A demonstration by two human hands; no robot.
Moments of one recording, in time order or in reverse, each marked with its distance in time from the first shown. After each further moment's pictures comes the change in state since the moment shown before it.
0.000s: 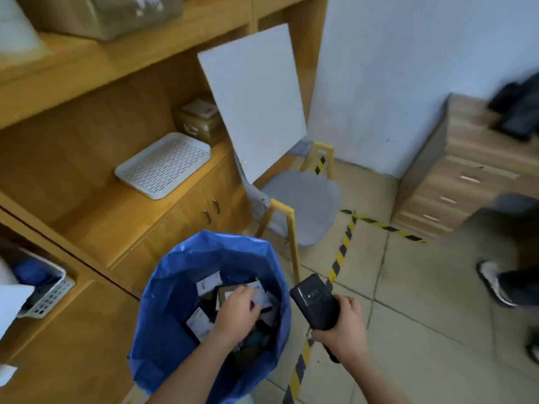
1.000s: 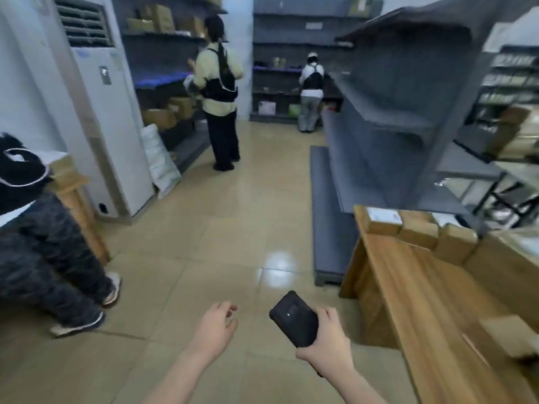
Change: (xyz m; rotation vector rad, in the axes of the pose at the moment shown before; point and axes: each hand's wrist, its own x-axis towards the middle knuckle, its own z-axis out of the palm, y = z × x) left_hand -0.284 0.553 0.342 0.221 -0.870 1.630; right_hand -0.443 0.296 -0.245 0.286 1.237 1.242
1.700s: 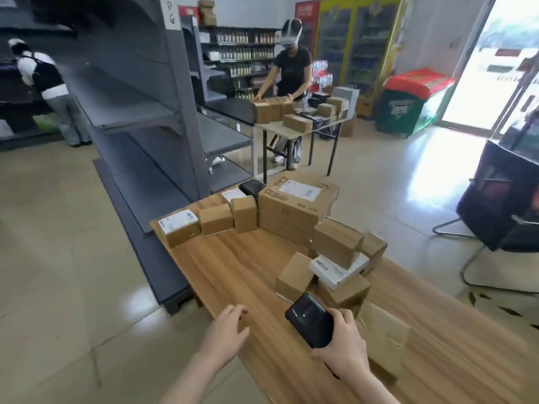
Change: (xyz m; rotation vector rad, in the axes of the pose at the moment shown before) left_hand 0.076 0.355 0.261 0.109 -0.618 0.701; right_hand -0.071 0.286 -0.189 0.162 0.518 0.727
